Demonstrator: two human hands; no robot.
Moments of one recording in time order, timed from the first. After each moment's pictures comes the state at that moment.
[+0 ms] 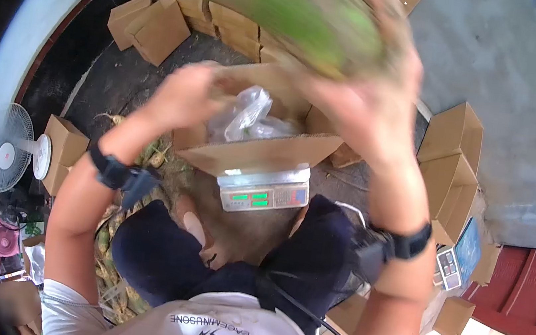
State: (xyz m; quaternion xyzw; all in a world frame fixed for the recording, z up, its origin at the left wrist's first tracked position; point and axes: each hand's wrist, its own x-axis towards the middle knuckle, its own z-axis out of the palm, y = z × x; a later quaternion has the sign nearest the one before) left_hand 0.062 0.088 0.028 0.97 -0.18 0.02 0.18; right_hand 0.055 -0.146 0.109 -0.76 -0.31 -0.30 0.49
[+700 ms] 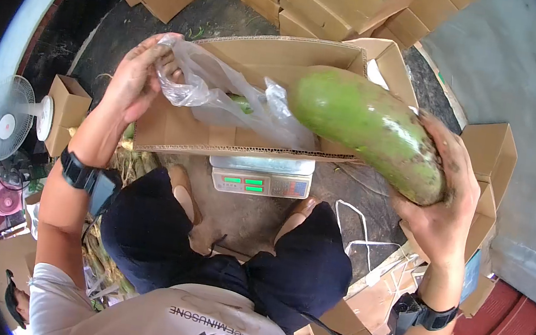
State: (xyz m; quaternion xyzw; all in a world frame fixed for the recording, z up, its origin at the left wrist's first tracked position) left_hand 0.097 0.116 -0.047 0.56 0.14 -0.05 0.81; right_hand 0.080 -0.286 0.029 -0.91 -0.25 -0.09 0.32
